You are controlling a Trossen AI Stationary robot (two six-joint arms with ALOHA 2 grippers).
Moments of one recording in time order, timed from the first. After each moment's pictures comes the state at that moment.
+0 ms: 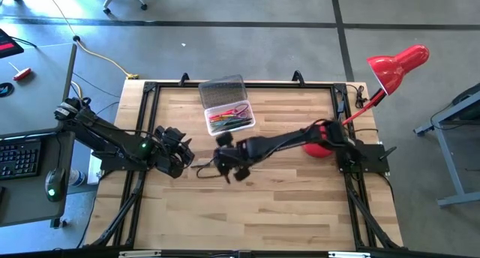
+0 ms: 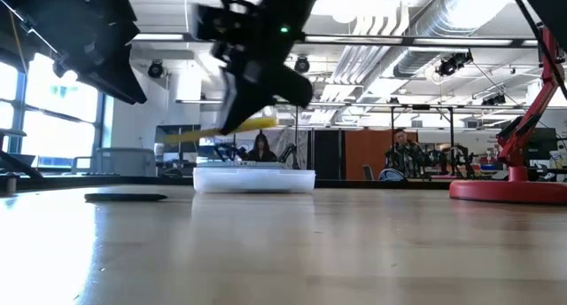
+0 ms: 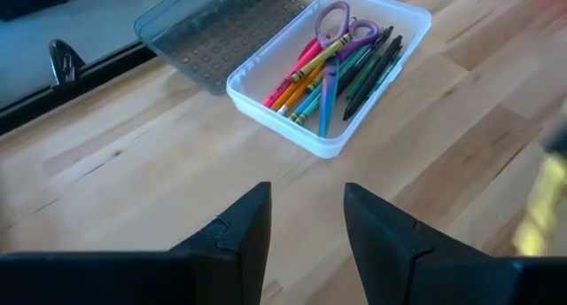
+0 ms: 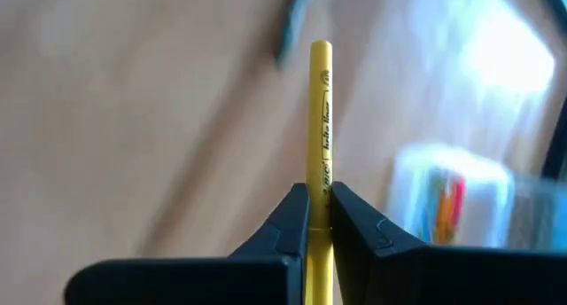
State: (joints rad) left arm -0.45 1.07 0.67 -0.88 -0.93 -1.18; right arm 0.12 2.18 1.84 -0.71 0.33 -0.51
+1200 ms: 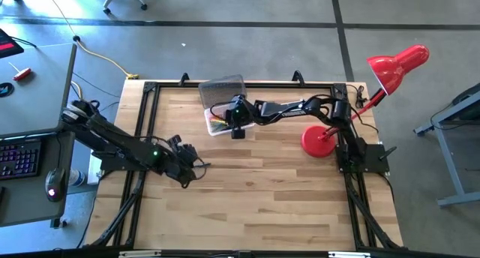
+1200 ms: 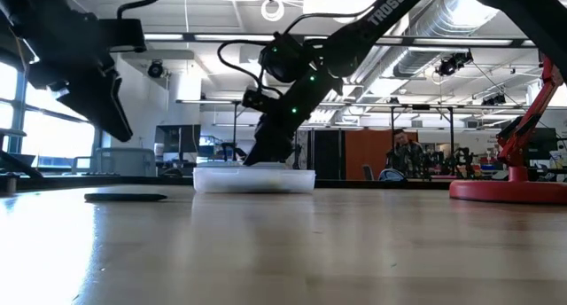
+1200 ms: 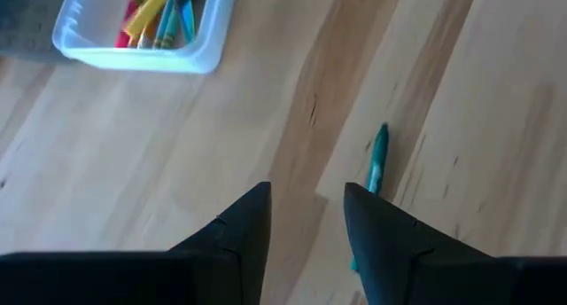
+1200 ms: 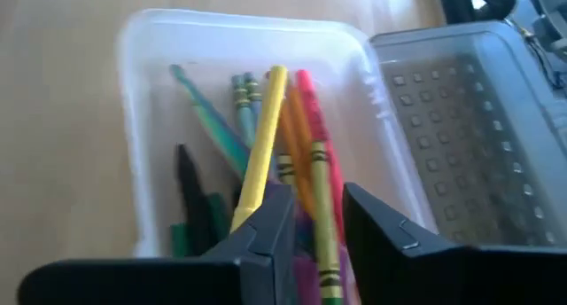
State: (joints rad) left arm -0.46 1.24 0.67 -0.70 -0.61 -0.73; right arm -0.27 2.11 1.44 -0.05 0.10 -0.45
